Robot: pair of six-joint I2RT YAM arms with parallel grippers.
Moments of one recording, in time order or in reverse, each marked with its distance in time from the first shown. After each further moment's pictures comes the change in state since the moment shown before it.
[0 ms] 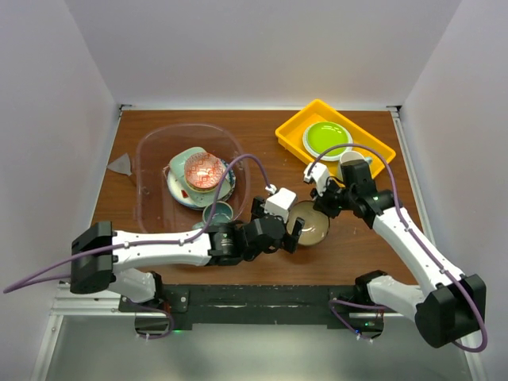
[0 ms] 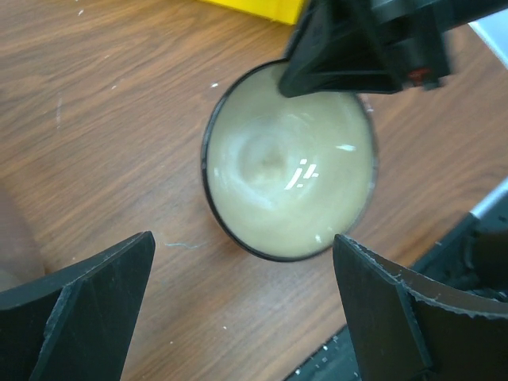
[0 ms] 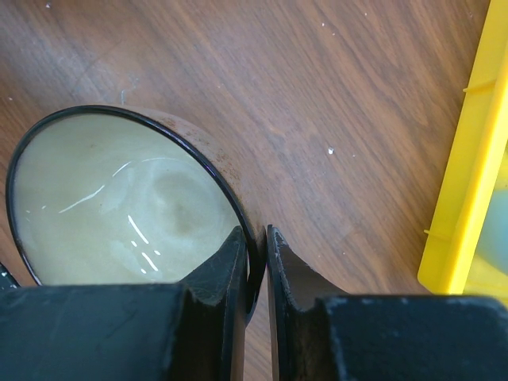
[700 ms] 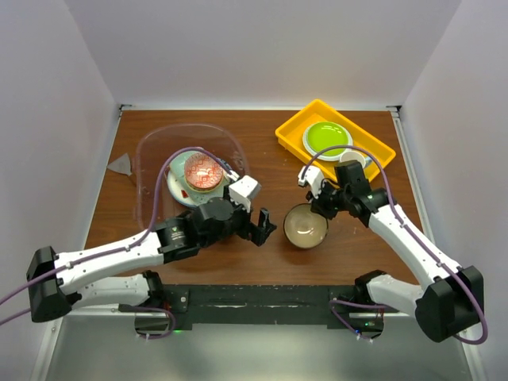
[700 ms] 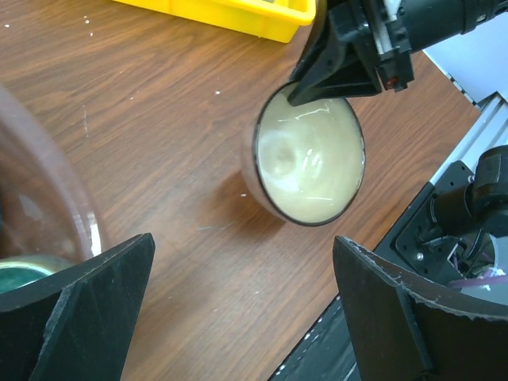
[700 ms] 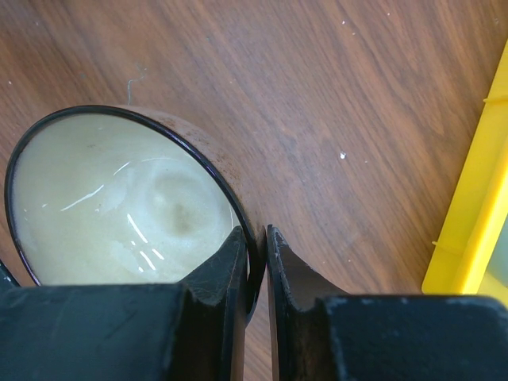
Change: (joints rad) left arm 0.216 -0.362 -0.178 -0.040 0.335 0.102; right arm 0.038 0.035 0.000 -0.001 0.012 -0.031
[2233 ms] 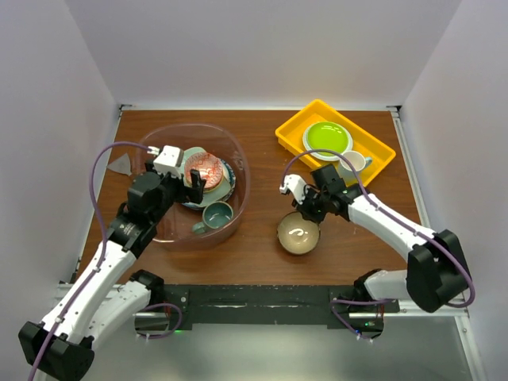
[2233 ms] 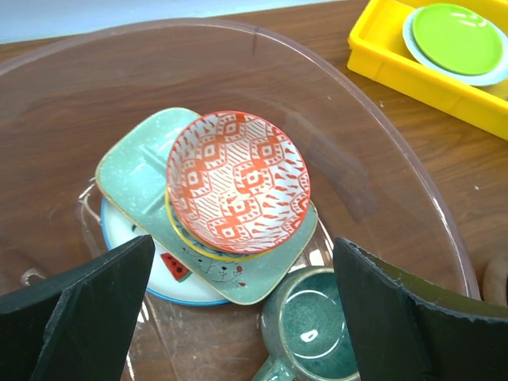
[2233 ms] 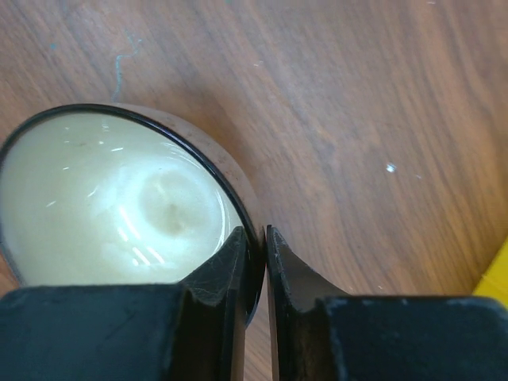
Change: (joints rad) left arm 0.708 -0.280 -0.098 -0.073 0.121 0.285; right arm 0.130 0.212 0.000 0.058 0.130 0.022
